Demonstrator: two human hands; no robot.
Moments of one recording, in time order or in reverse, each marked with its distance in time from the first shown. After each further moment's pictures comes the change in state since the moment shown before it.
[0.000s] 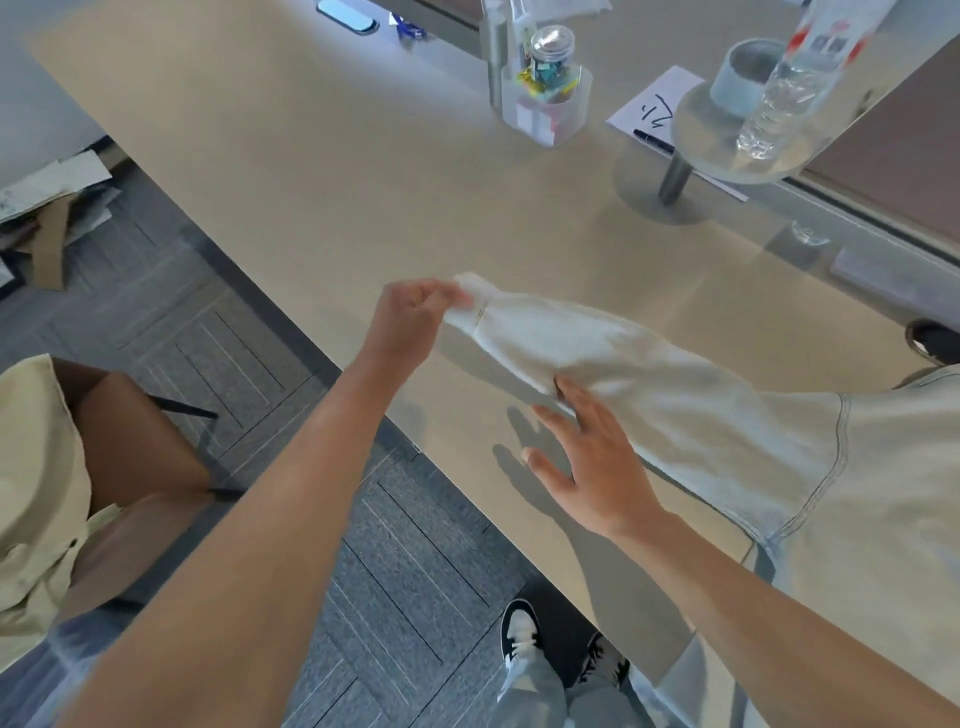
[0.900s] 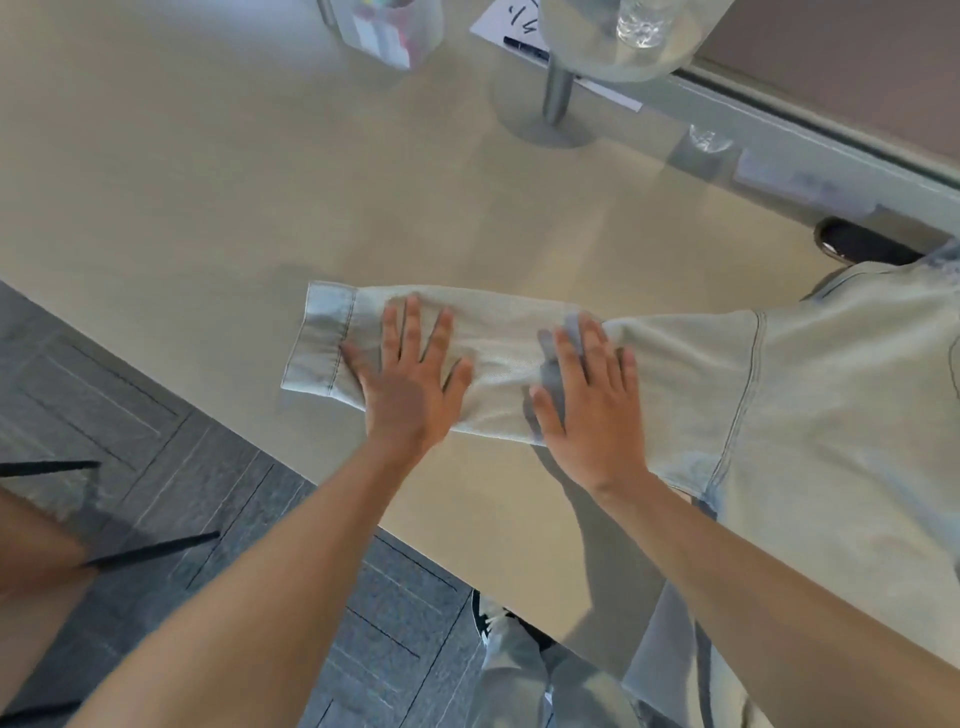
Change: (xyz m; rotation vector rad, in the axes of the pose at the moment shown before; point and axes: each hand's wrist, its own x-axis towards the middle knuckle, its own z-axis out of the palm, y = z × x) left_hand 0.008 -0.137 0.165 1.079 -0.195 0.263; right_hand 0.000 0.101 0.025 -0.215 0.245 0.356
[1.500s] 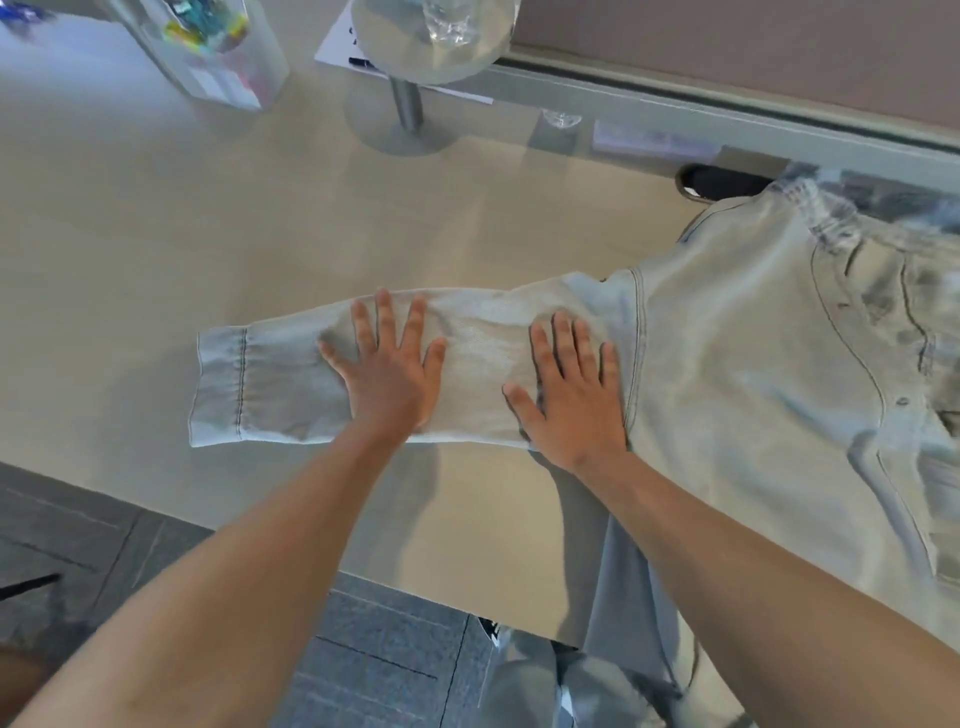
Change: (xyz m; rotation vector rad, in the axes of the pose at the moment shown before) left_hand 0.039 0.085 -0.008 0.026 -0.100 0.086; right_hand -0.026 0.064 -0.006 -0.066 -0.147 0.277
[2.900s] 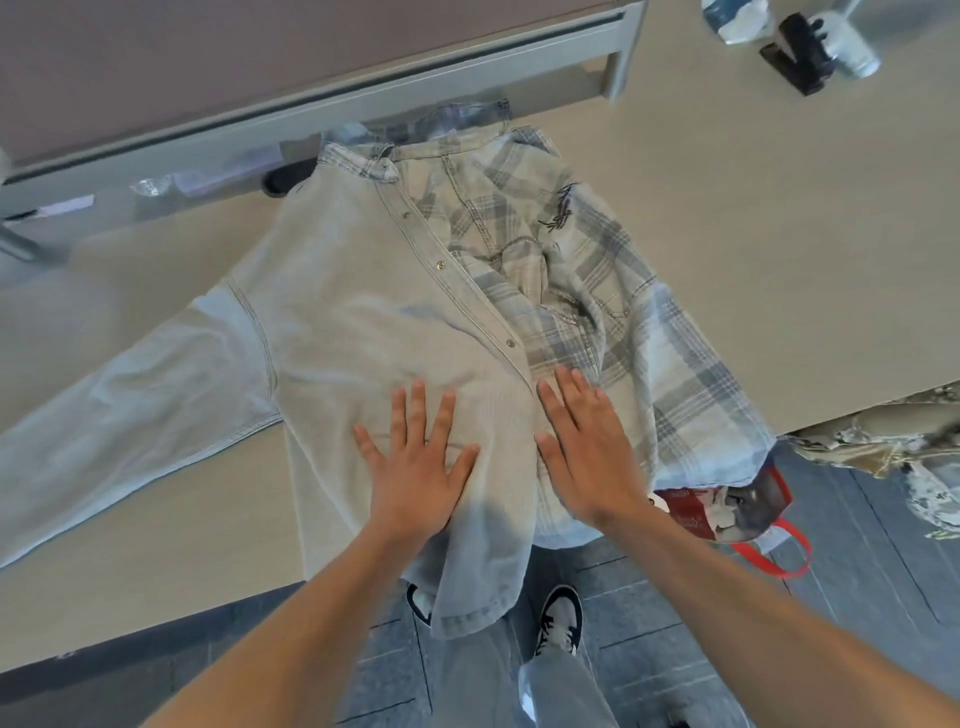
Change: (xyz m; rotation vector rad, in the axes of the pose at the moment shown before) left_hand -0.275 0.299 0.103 0.204 -0.092 0.663; right_hand -0.350 0.295 -0.012 0.182 0.114 0.389
